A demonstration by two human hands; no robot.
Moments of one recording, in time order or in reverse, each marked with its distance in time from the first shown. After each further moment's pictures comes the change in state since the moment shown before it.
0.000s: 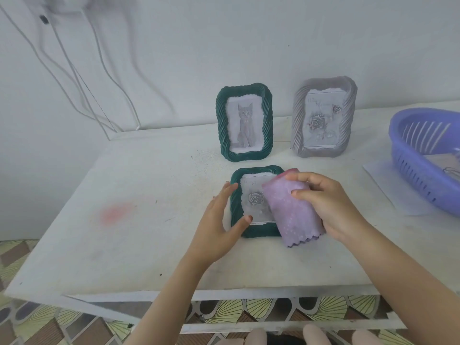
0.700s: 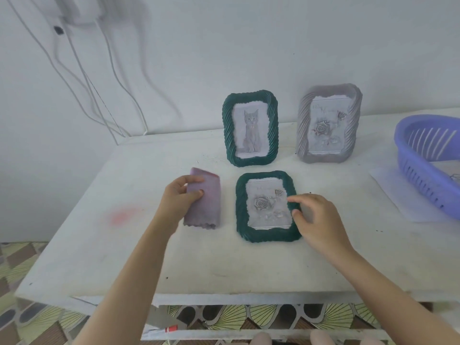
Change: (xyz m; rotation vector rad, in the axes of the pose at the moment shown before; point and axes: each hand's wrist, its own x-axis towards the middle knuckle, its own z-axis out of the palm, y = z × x) left_hand 0.045 -0.021 -0.076 -0.317 0.225 -0.429; right_hand -0.003 0.045 0.009 -0.646 0.110 -0.302
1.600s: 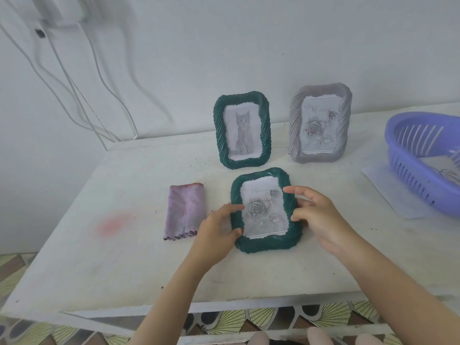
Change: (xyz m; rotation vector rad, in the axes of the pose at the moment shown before) left_hand -0.045 -0.028 0.060 0.388 -0.264 0.263; right_hand 0.017 -0.011 -0.010 0.743 -0.168 0.414
